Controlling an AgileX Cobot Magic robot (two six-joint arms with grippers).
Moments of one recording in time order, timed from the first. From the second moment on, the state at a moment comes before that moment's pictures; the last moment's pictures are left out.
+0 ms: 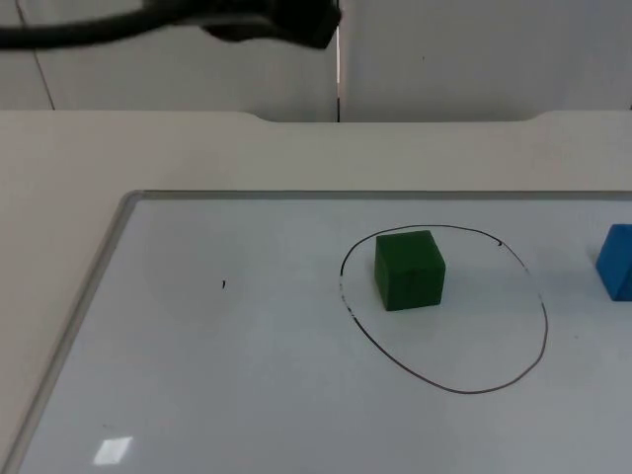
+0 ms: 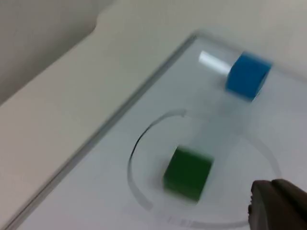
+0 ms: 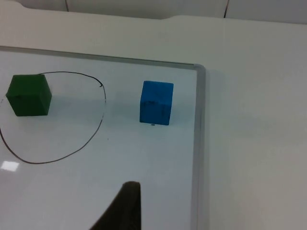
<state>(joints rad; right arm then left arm) 0.07 0.00 -0.51 -0.05 1.08 -0.02 -0.50 1.40 -1.03 -0.71 0.52 0.94</state>
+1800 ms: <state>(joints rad) 0.07 0.00 -0.51 -0.05 1.08 -0.02 -0.50 0.27 -0.55 -0.08 0.77 0.00</state>
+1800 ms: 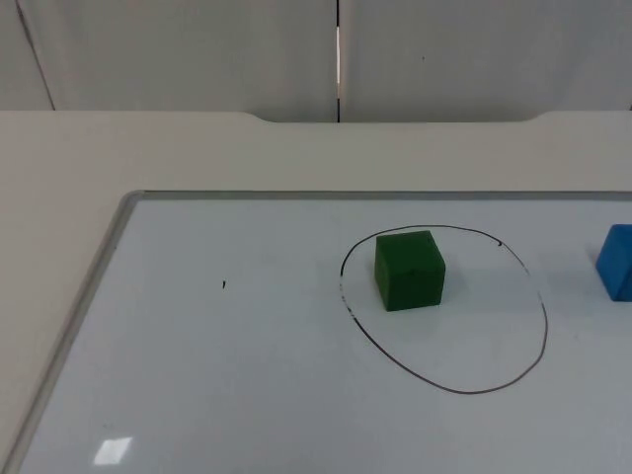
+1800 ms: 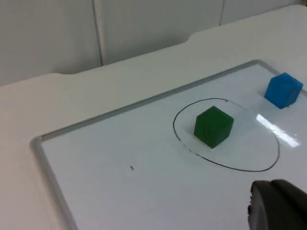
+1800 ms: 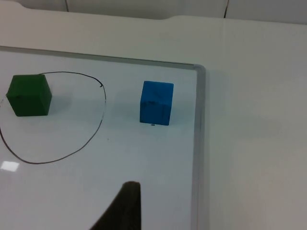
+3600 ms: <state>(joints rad) 0.07 0.38 -0.66 -0.07 1.07 0.09 -0.50 0.00 -0.50 0.01 1.08 -0.03</state>
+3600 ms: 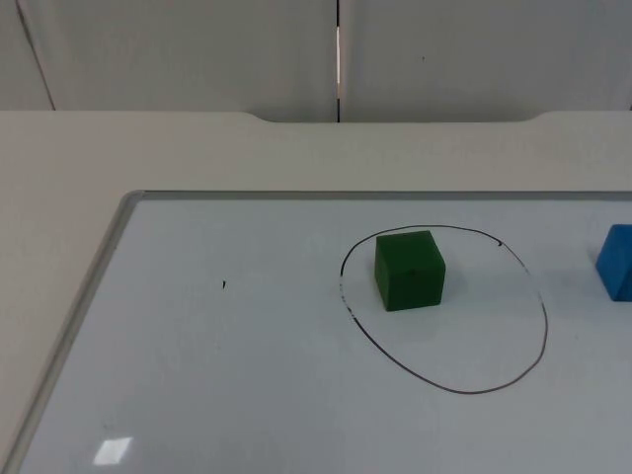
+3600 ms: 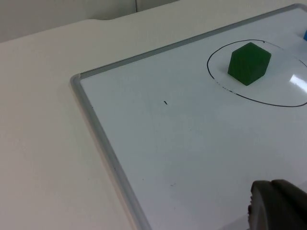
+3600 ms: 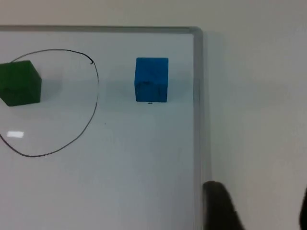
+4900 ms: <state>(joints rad) 0.07 1.43 -0.94 -0.31 0.75 0.33 -0.50 0.00 -0.50 0.01 1.08 -0.03</state>
